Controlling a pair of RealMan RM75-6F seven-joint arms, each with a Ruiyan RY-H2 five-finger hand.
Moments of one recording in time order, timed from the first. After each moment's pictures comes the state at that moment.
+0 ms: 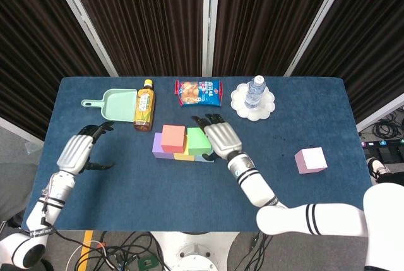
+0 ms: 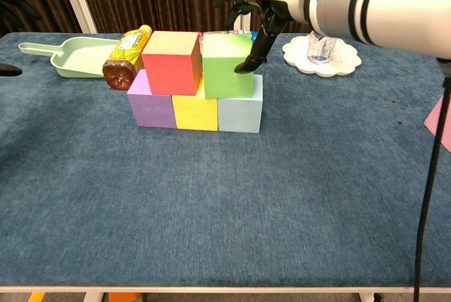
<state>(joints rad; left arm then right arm) -0.45 -1.23 -0.12 -1.64 1.38 1.19 -0.17 1.09 -1.48 0.28 -1.77 -0.53 1.00 -0.55</state>
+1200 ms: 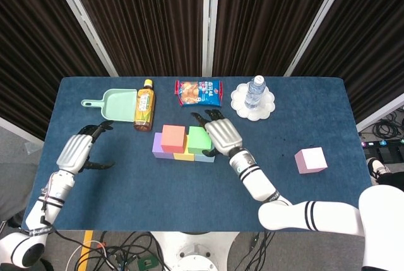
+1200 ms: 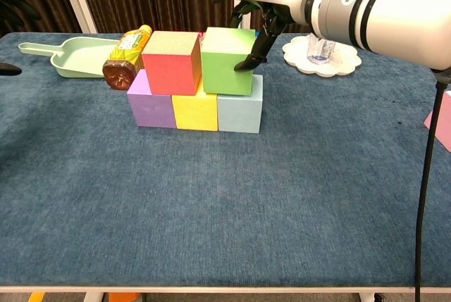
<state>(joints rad) -0.45 -1.23 -0.13 -1.64 1.37 1.17 -0.19 1.07 -1.53 0.26 -1.65 -0.68 0.96 -0.45</state>
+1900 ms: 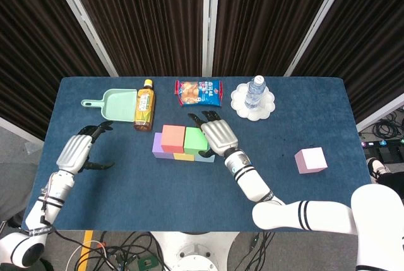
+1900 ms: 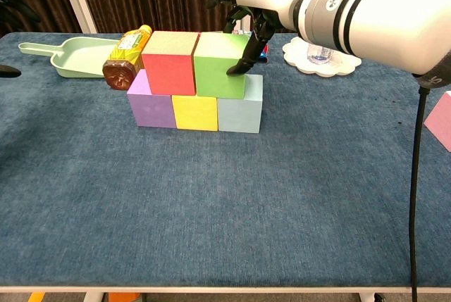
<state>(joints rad) -0.45 -1.23 -0.13 -1.63 1.37 1.16 -0.21 1.09 -1.57 0.27 -1.62 -0.63 0.96 -0.48</state>
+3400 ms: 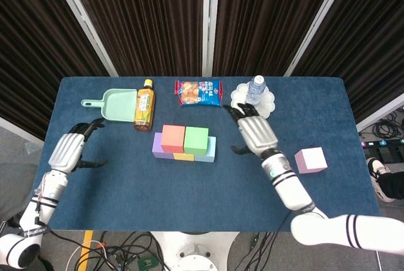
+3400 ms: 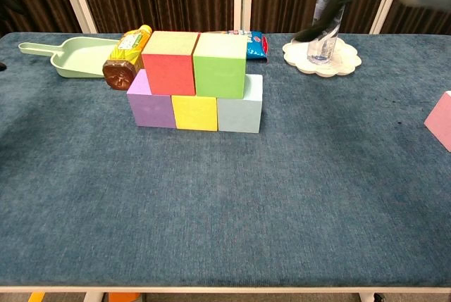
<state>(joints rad) -0.43 -1.22 -0.14 -1.60 1.38 1.21 -0.18 0.90 -1.25 0.23 -1.92 -0.76 1.09 -0.41</state>
